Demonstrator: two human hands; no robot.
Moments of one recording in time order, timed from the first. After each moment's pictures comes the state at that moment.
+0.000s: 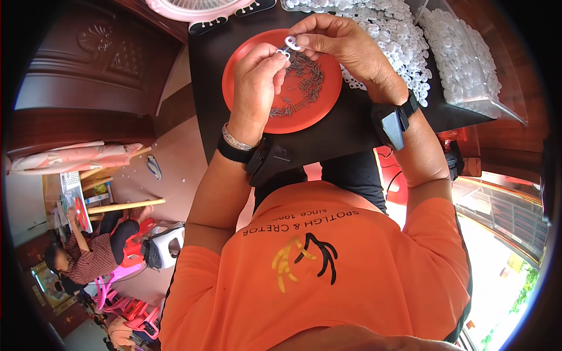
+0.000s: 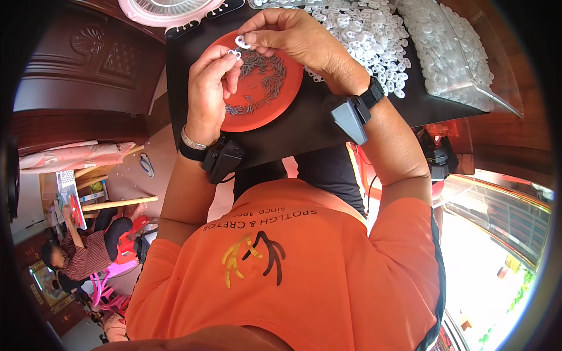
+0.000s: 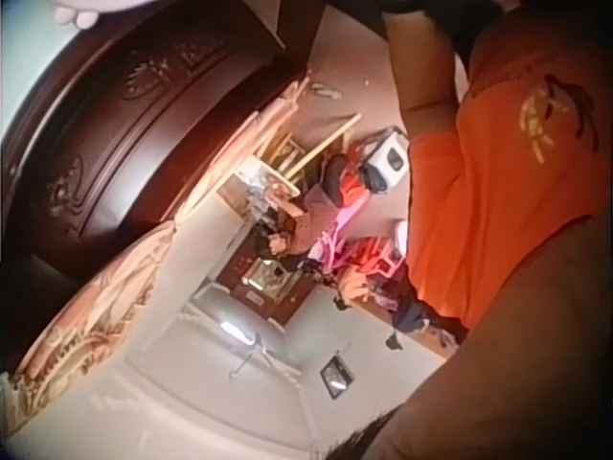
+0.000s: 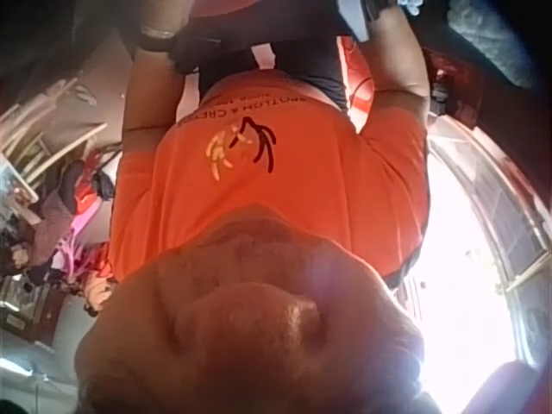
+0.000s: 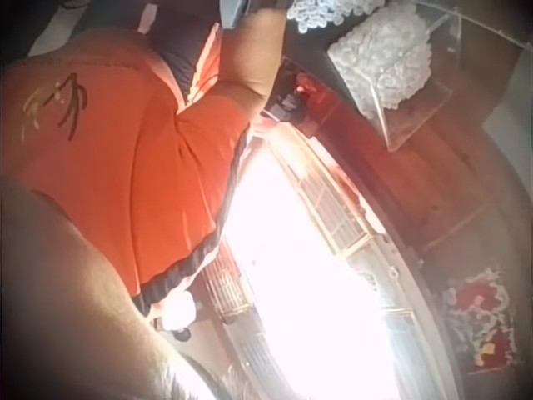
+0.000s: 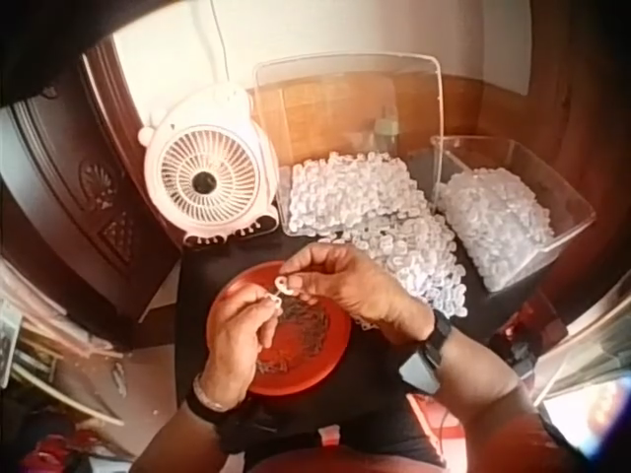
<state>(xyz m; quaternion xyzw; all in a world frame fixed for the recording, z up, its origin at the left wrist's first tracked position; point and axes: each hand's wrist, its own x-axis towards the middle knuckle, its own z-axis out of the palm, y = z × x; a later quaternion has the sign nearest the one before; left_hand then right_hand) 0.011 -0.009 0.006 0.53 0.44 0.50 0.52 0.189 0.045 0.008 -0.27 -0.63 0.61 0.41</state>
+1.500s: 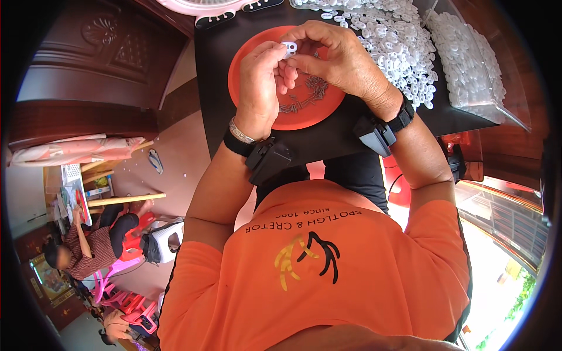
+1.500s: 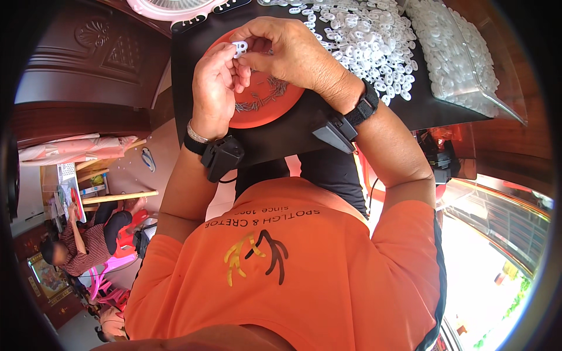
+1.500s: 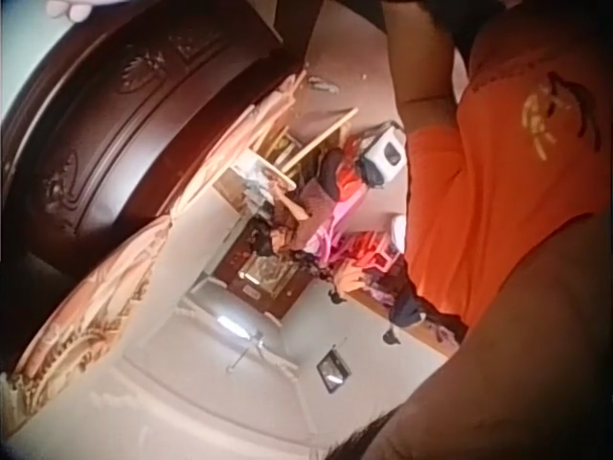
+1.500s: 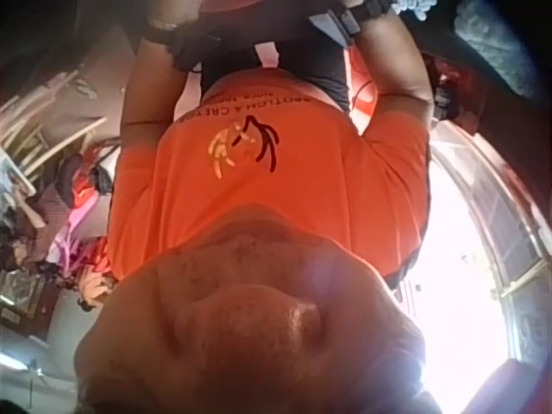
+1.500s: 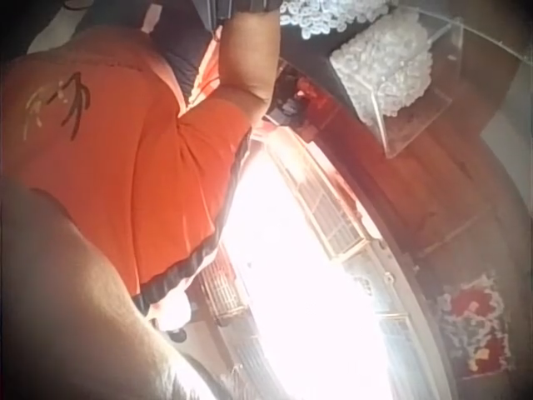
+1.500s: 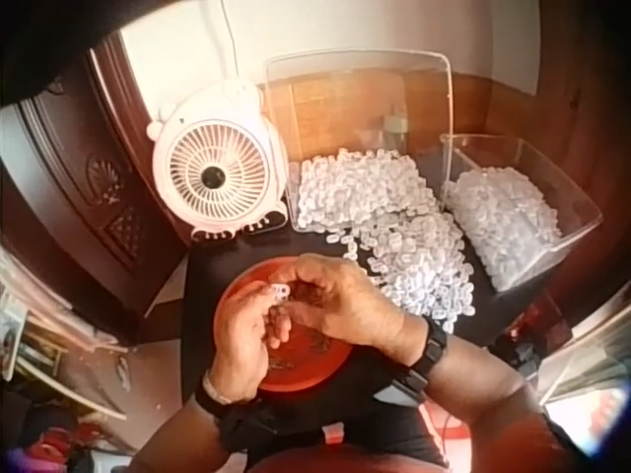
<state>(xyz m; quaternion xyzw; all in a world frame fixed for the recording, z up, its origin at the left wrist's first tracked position) 0.012 -0.007 0.000 0.40 0.41 0.55 0.61 0.168 0.026 0.006 -0.30 -0.79 0.31 0.44</state>
